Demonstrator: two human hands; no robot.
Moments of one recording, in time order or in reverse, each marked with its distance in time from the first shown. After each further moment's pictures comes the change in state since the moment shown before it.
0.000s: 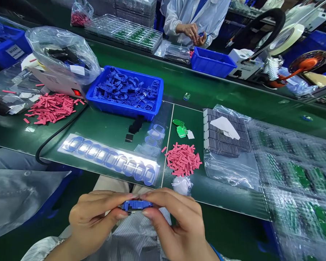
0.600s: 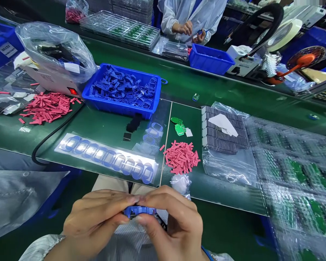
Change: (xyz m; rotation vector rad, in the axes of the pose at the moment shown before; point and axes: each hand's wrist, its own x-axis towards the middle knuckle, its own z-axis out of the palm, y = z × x) left_hand 0.004 0.006 0.003 0.023 -0.093 0.116; right_hand 0.004 -0.011 0.010 0.200 0.170 0.093
